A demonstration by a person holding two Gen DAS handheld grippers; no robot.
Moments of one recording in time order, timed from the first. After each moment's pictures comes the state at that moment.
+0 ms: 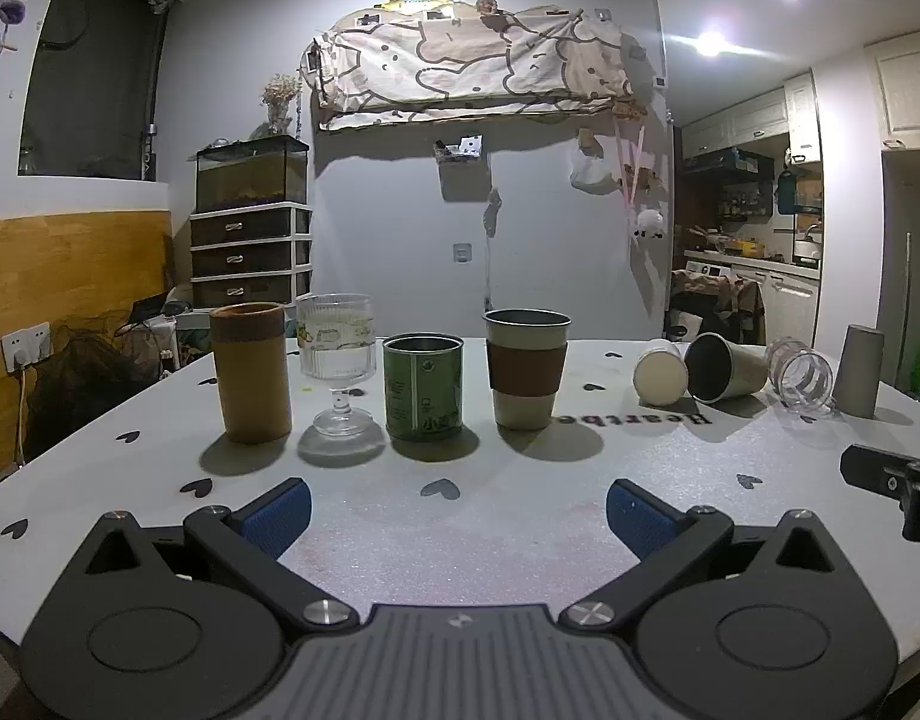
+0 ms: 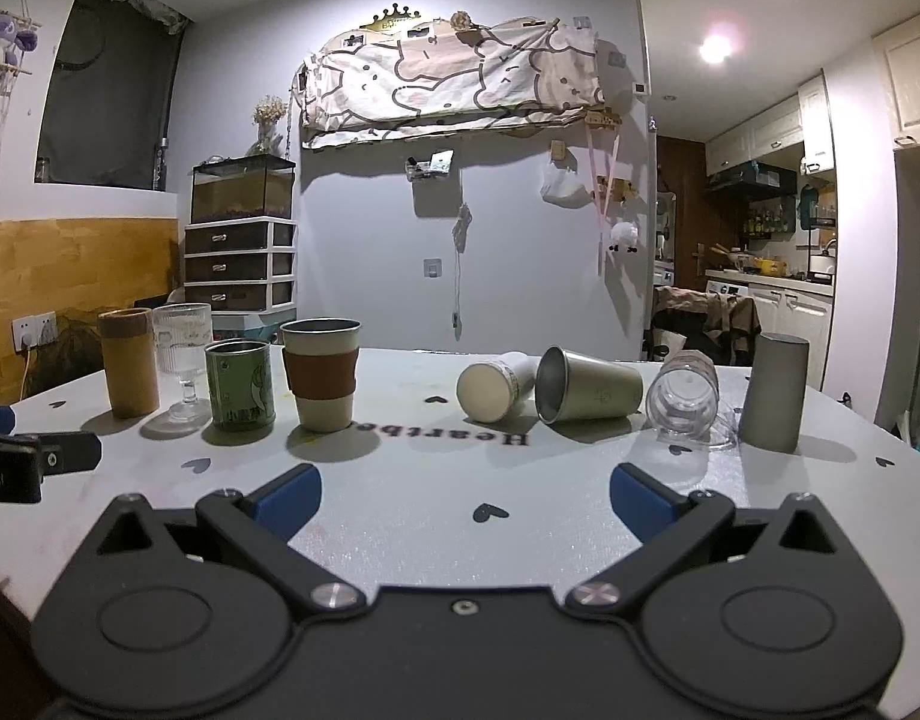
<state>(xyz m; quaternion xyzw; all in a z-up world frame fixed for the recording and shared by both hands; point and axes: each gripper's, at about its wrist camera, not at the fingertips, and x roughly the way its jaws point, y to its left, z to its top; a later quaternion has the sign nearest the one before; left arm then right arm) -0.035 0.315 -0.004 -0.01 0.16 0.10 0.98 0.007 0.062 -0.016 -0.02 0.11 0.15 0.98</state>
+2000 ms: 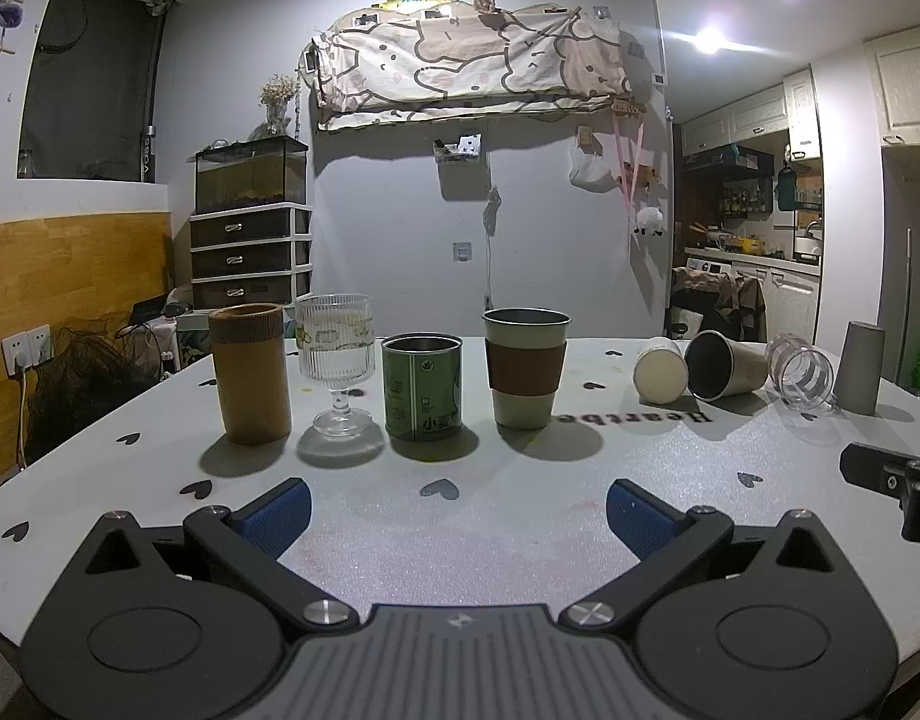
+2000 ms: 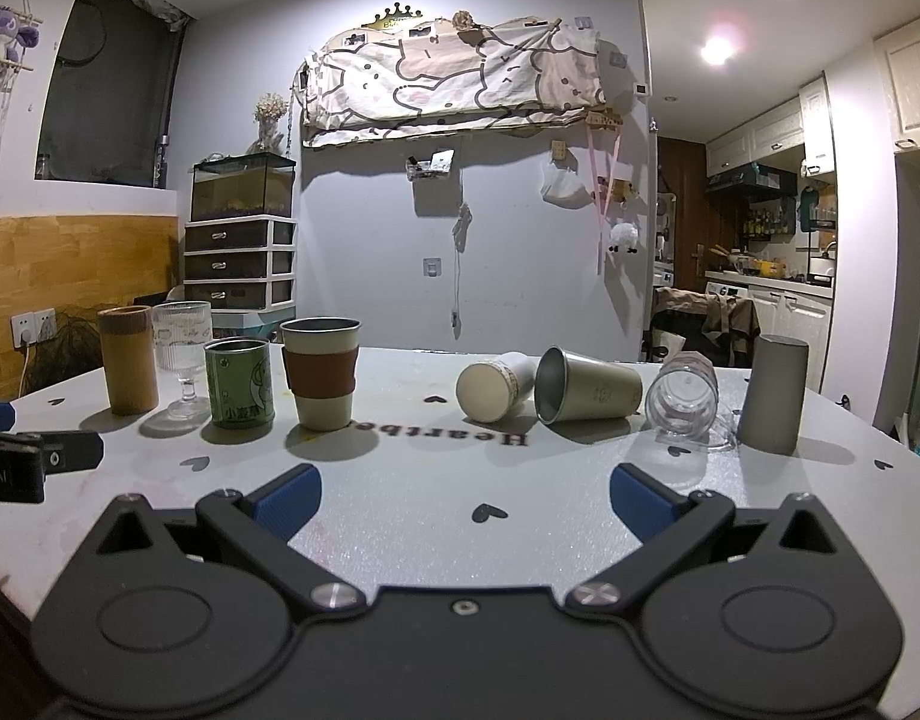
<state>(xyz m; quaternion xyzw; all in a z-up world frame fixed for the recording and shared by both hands) -0.035 0.313 -0.004 -0.01 0.16 0.10 0.98 0.006 0.064 -0.019 -0.02 0.11 0.15 0.98</state>
